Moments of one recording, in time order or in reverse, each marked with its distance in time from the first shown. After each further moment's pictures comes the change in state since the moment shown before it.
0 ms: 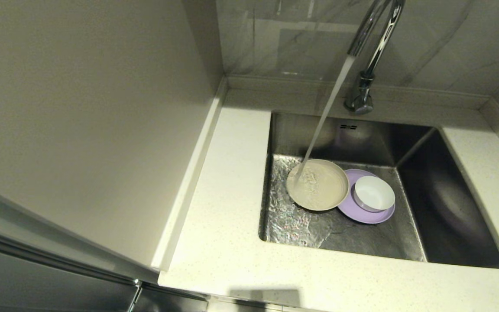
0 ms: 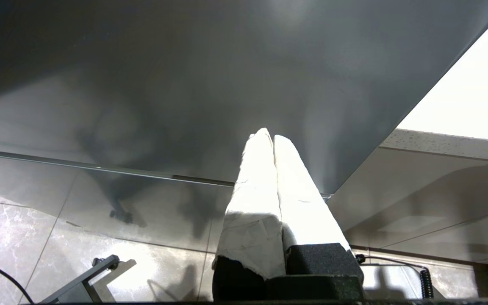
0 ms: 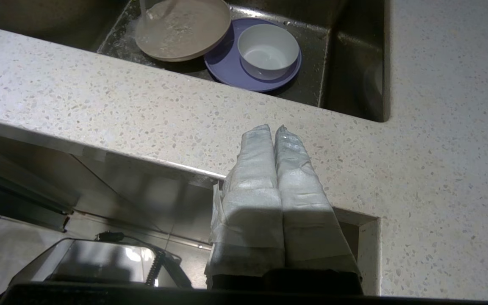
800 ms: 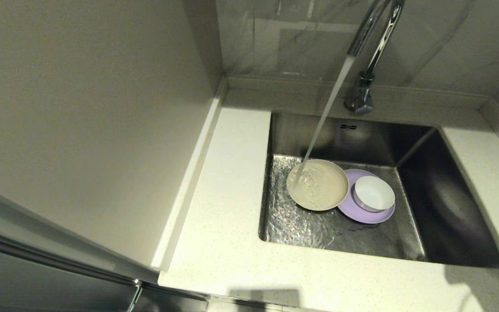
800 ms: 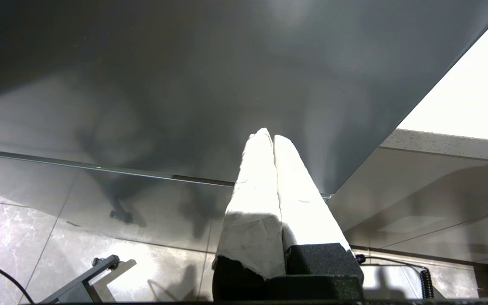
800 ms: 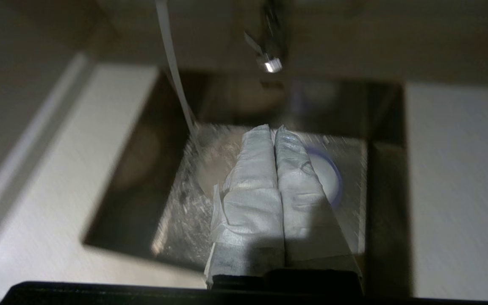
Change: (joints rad) left arm 0.000 0.000 0.000 0.000 0.000 0.000; right arm 0.016 0.787 -0.865 0.017 0.062 0.215
